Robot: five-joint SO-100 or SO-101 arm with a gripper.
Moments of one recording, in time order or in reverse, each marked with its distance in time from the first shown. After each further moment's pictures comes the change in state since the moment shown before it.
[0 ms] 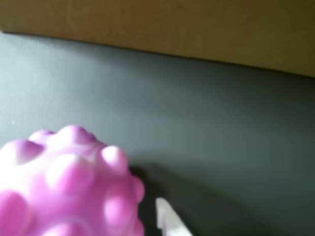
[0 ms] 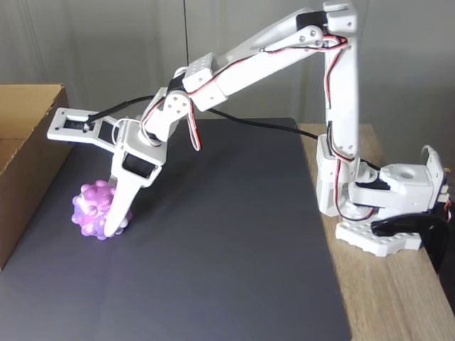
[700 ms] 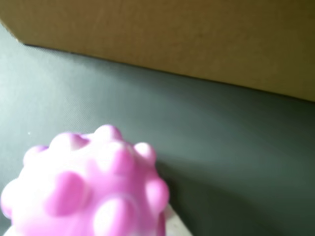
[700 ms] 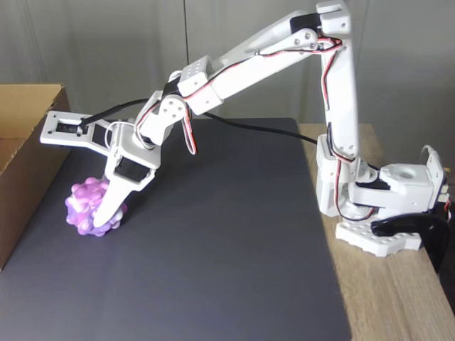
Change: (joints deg) arm -0.9 -2.3 -2.2 -1.4 2.0
